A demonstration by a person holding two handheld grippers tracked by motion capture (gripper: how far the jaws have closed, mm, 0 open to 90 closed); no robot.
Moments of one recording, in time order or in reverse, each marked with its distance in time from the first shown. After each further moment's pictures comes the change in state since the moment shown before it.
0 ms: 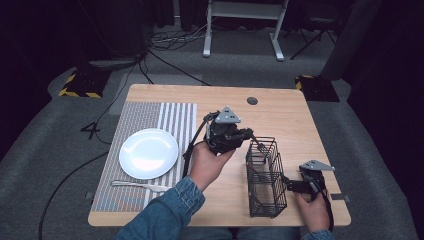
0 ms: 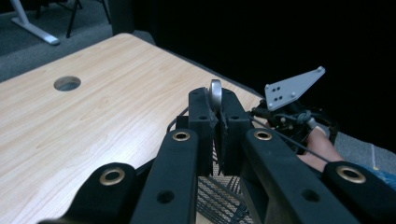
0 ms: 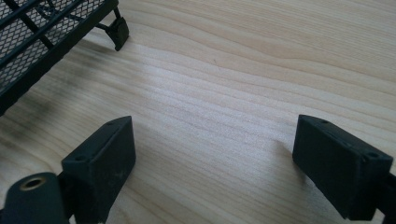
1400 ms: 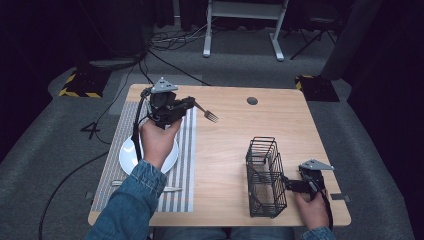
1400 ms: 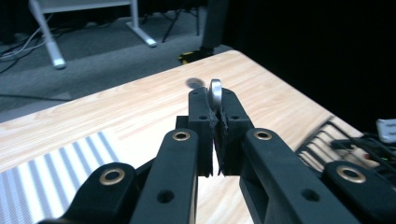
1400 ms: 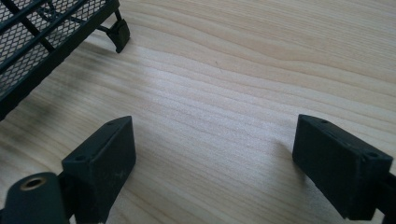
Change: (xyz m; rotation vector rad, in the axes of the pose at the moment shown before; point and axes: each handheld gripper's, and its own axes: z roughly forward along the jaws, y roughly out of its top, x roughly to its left) left arm 0.093 -0.002 -0.096 -0.055 0.330 -0.141; right arm 0.001 0.001 0.001 0.000 0.000 -0.003
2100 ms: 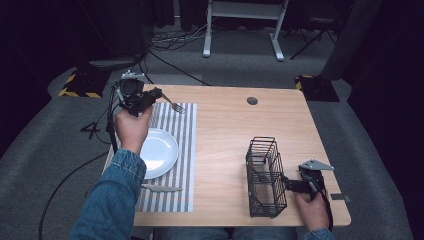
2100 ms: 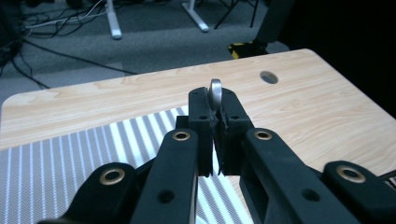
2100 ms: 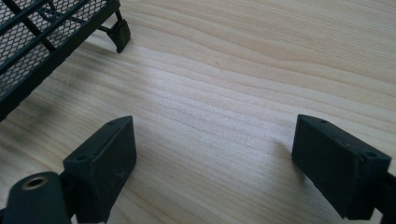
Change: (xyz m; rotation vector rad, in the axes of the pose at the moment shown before) left arm 0.089 -0.009 -0.006 0.049 0.180 -0.153; right arm 0.001 0.000 0.000 0.000 -0.001 0.002
